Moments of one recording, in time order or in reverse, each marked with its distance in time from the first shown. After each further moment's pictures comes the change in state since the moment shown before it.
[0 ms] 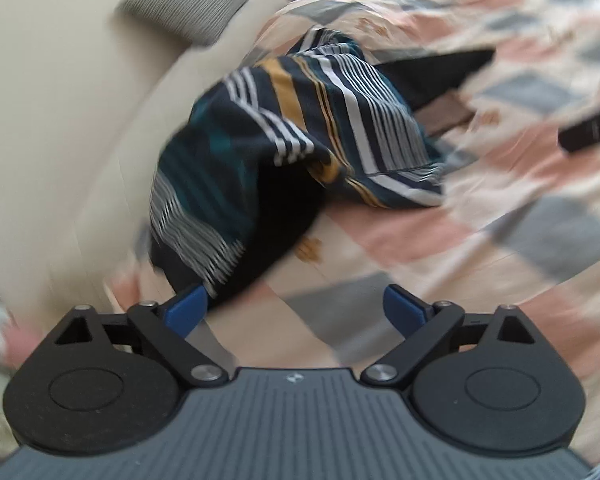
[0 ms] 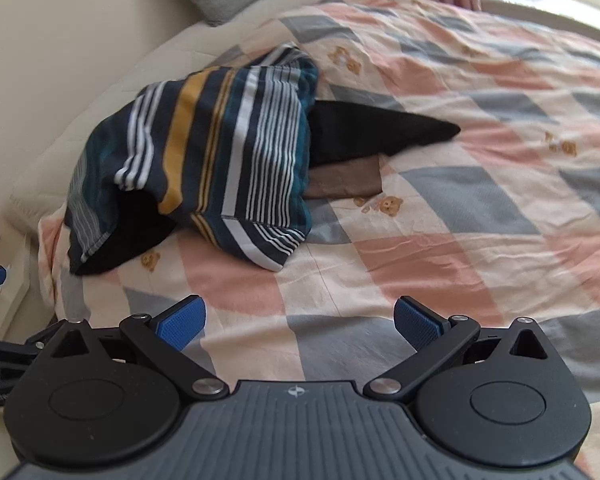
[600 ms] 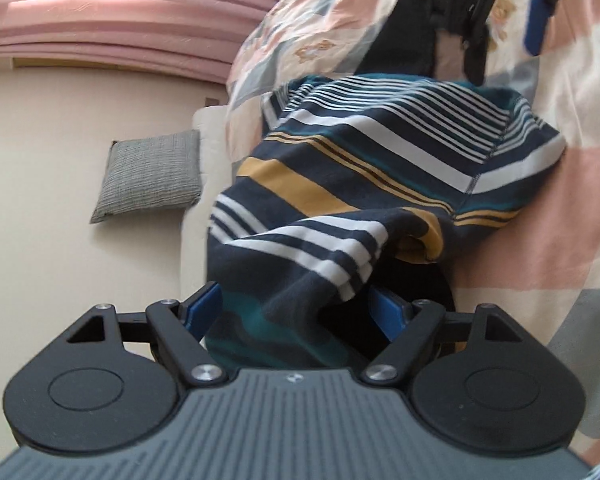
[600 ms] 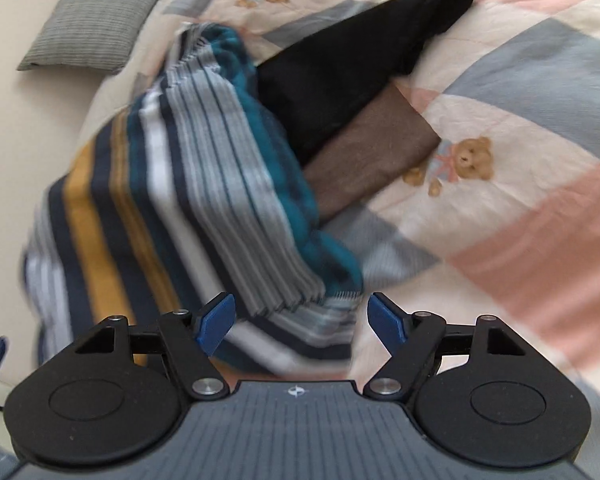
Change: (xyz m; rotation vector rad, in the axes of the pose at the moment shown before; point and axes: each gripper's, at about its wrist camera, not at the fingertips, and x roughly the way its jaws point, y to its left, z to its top) left arm 0.144 -0.012 0.045 0.611 -0.273 0.223; right arm 0.207 -0.044 0.061 0.501 0.065 0.164
